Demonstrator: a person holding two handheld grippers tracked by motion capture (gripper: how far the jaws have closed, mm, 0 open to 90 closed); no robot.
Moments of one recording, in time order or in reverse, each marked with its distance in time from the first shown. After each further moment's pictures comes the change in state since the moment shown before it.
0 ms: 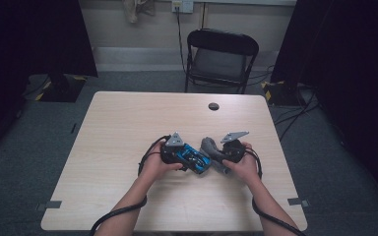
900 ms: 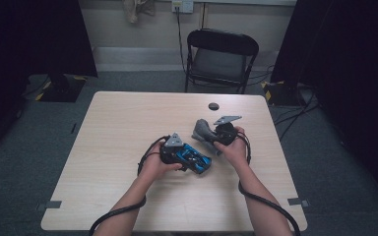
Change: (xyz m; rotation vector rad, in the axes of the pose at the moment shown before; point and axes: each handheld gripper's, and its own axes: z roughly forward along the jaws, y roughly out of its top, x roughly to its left) left arm 0.000 -0.002 -0.001 -0.016 -0.002 0.002; right arm -0.015 0.055 0.024 -0.080 -0.114 0.022
